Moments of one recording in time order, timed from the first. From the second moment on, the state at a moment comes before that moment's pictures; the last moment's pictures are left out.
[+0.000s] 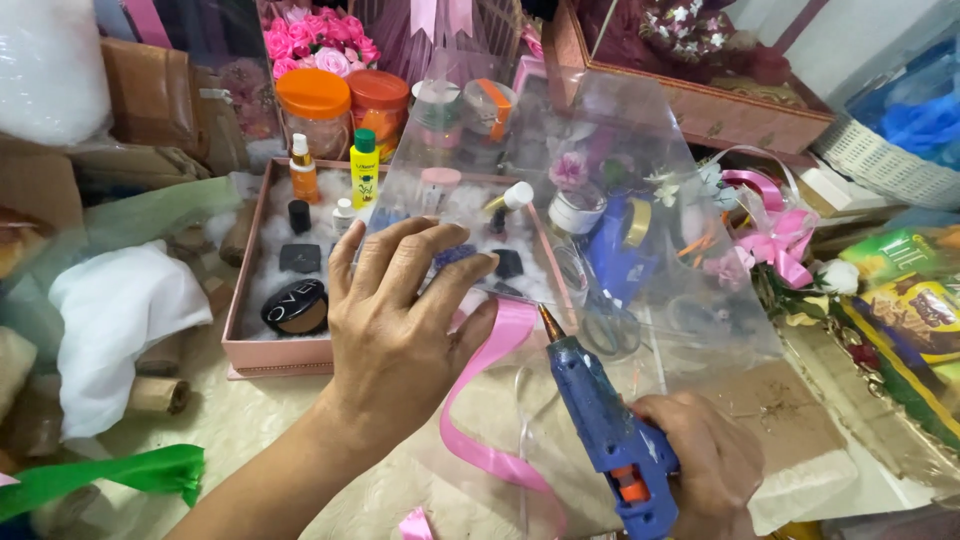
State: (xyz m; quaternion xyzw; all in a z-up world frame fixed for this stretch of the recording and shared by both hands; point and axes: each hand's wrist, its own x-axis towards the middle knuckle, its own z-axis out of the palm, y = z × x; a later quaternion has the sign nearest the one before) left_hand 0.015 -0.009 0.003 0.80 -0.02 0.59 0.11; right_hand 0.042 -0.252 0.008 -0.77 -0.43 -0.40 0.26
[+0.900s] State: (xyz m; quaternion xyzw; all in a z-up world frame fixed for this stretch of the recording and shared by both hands) left_hand 0.010 -0.006 0.008 0.82 -0.03 0.57 0.10; right_hand 0.246 -0.469 -0.124 -0.97 0.22 -0.04 0.09
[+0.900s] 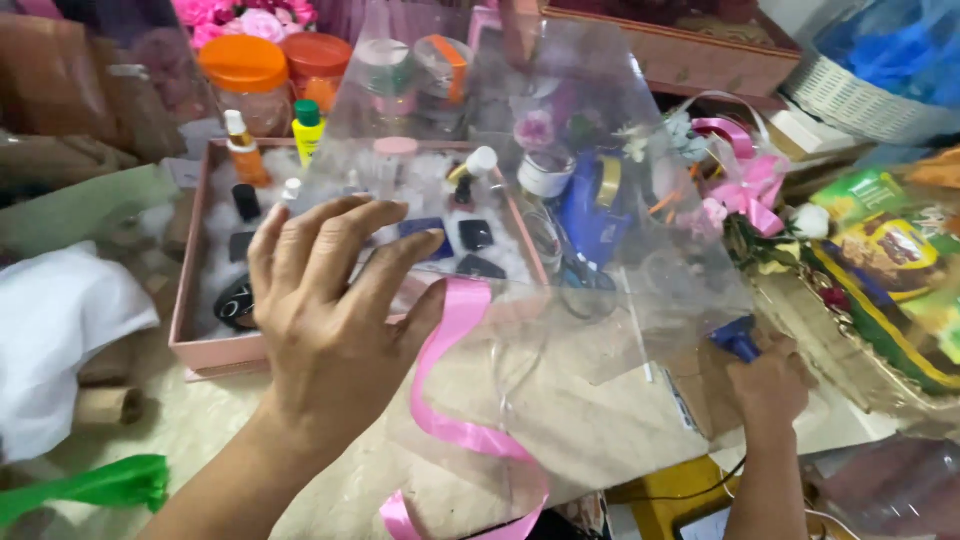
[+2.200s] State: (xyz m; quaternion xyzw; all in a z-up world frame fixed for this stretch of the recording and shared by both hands) left_hand 0.008 0.002 0.015 0.78 0.00 0.62 0.08; right_hand 0.034 -0.199 -0.053 -0.69 -0.42 0.14 0.57
